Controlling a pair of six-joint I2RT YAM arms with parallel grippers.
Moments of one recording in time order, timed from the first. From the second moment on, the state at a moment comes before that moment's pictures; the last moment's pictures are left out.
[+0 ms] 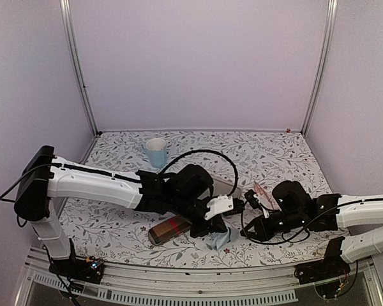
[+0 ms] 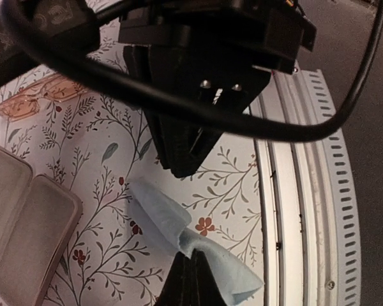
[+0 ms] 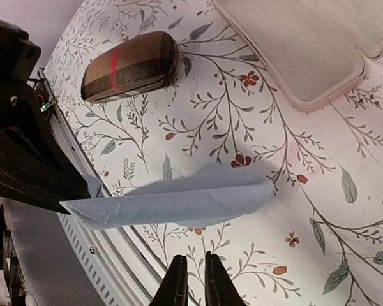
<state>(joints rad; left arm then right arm) -1.20 1.79 1.22 -0.23 0.28 0.26 0.99 1.10 0.48 -0.18 -0.25 0.56</state>
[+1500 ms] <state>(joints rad) -1.00 1.83 1.03 -0.33 0.55 -0.04 0.95 1.51 0.60 0.01 -0.26 0.53</state>
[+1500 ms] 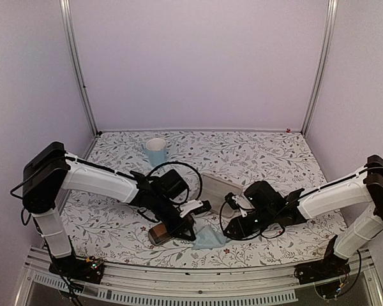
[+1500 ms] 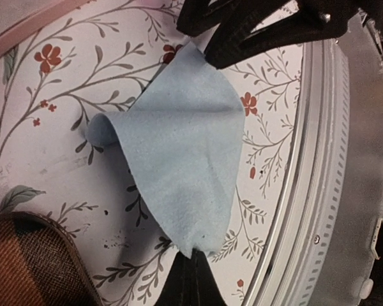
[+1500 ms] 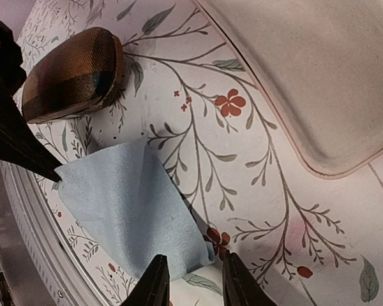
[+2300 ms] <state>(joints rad) -1.01 1.86 1.06 -0.29 0.54 -0.12 1.00 1.29 0.48 -0.04 -0.12 0.68</state>
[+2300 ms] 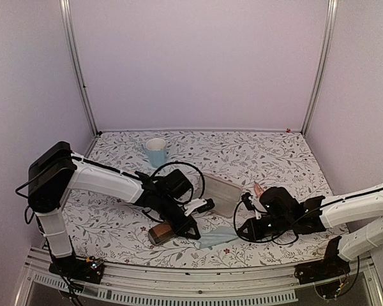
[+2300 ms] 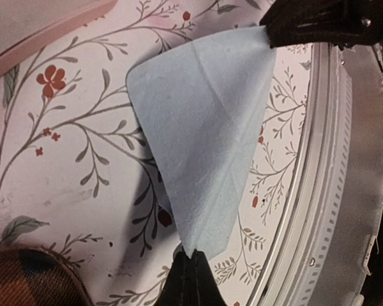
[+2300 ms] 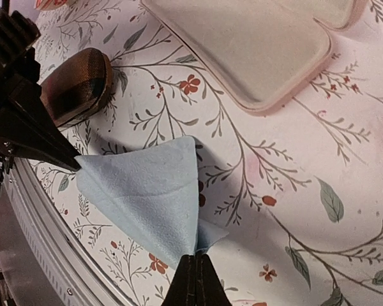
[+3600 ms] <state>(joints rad) -1.03 1.95 1.11 -0.25 0.57 -0.14 1.00 1.55 0.64 -0.04 -0.09 0.57</state>
